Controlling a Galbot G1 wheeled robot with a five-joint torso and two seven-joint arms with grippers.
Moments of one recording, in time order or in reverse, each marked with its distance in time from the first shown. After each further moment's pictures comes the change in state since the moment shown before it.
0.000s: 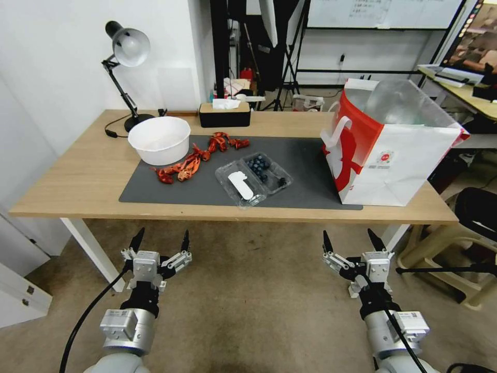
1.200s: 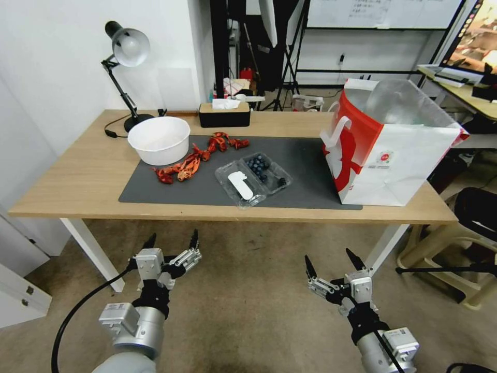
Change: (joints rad) left arm -0.006 0.145 0.166 -0.091 -0.392 0.132 -0.242; right arm -0.089 0.112 0.030 0.013 -0.060 -0.024 -0.253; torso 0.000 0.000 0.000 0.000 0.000
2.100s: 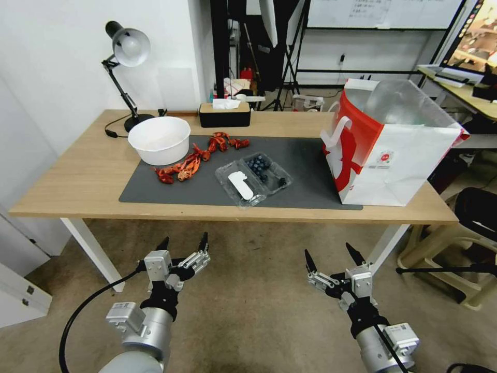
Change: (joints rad) left arm -0.019 0.009 -0.003 0.068 0.000 -0.049 0.063; right arm 0.030 -0.004 0.013 -0.022 0.020 0.038 -0.001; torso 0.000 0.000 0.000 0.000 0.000
